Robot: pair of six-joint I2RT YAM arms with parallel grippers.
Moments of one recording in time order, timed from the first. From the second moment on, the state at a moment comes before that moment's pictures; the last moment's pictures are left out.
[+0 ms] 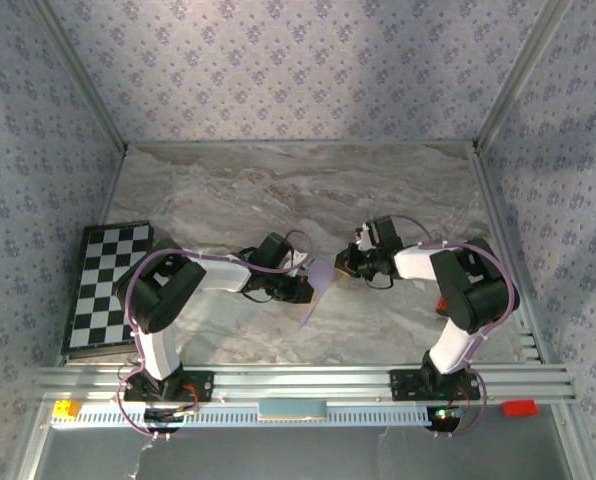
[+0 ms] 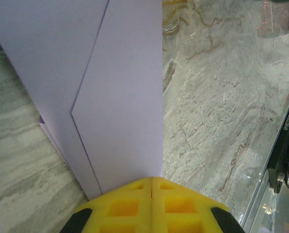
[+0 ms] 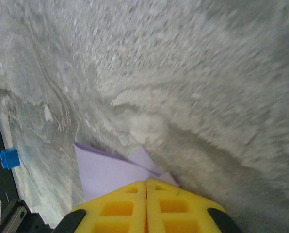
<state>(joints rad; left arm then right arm) -0.78 1.82 0.82 0.01 0.62 -0.53 0.35 1.71 0.70 0.08 -0.52 0.75</state>
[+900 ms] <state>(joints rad) -0.78 1.82 0.82 0.00 0.63 -0.53 0.44 1.69 0.70 0.03 -0.48 0.71</state>
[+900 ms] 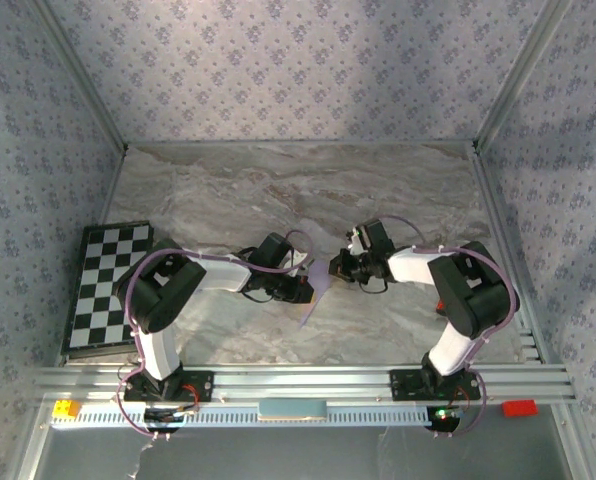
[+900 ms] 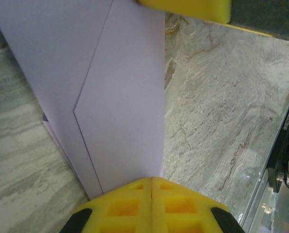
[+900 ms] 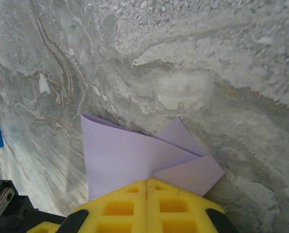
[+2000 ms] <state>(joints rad) -0.81 1.91 1.07 -0.22 0.61 -0.64 0.45 1.70 0.70 0.05 -0.49 0.71</state>
